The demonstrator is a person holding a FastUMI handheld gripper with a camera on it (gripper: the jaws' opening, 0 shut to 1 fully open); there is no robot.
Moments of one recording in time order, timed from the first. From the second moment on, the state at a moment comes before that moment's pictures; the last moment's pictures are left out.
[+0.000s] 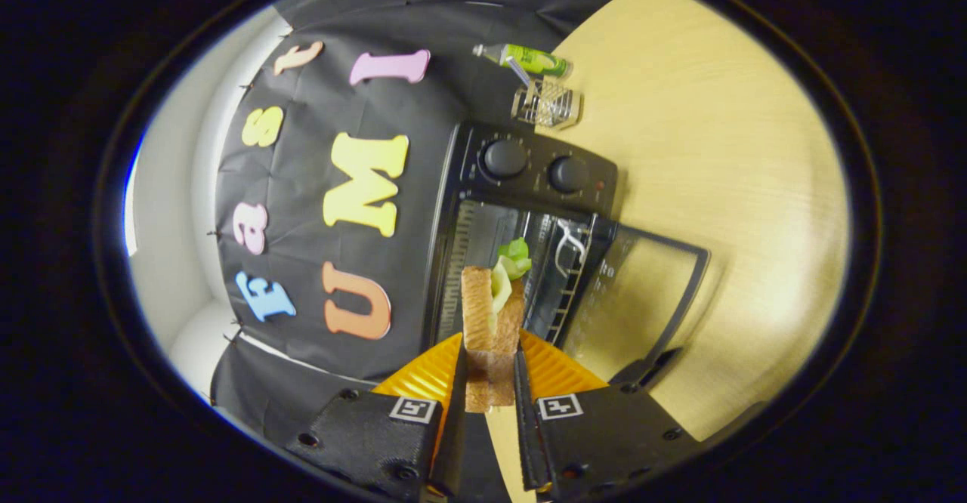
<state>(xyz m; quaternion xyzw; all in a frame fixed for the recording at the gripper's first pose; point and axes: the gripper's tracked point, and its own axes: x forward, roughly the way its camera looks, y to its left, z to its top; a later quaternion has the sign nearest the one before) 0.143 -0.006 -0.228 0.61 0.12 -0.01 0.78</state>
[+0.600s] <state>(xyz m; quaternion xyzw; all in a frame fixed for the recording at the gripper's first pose) 0.230 0.027 -0.269 0.58 0.18 -0.01 0.80</state>
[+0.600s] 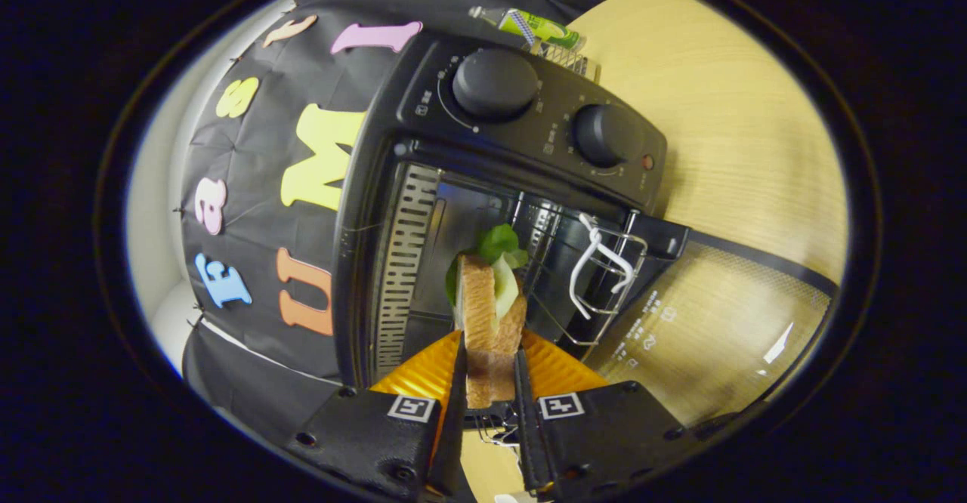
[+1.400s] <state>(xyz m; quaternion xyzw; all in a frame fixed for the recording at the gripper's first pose) 0.238 0.064 -0.282 0.19 0.25 0.05 0.95</state>
